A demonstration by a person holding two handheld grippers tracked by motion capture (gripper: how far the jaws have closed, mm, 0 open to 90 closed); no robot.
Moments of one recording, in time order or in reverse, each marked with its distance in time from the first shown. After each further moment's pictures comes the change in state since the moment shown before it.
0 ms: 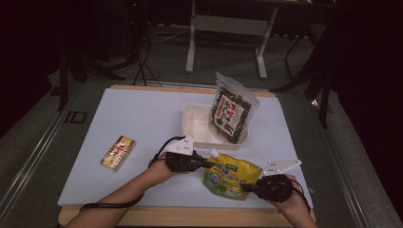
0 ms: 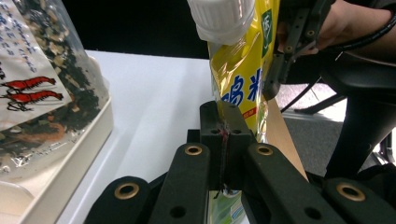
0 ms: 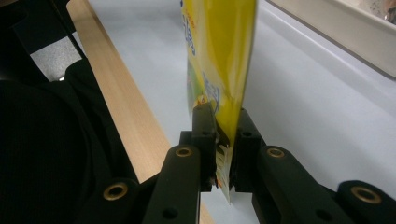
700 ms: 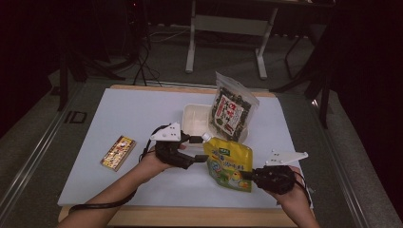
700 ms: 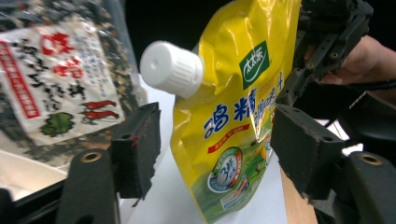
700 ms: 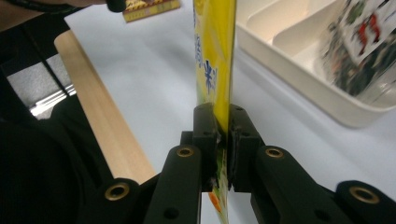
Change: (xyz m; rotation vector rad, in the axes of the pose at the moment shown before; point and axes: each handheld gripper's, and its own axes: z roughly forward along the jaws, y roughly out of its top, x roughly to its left) left arm 0.003 0.024 -0.042 -0.102 0.144 -0.120; right arm 0.012 0.037 -0.018 -0.090 -0.096 -0.007
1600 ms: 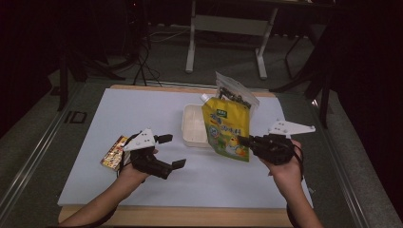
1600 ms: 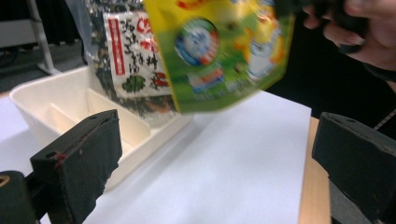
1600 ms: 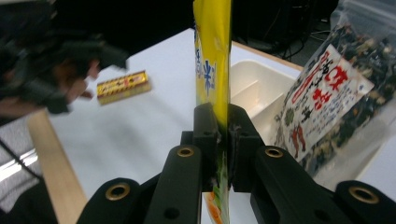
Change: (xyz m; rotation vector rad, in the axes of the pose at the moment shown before) left arm -0.025 -0.026 -0.056 -0.013 0.239 -0.098; right arm -0.014 0.072 -0.004 -0.203 -0.113 0.034
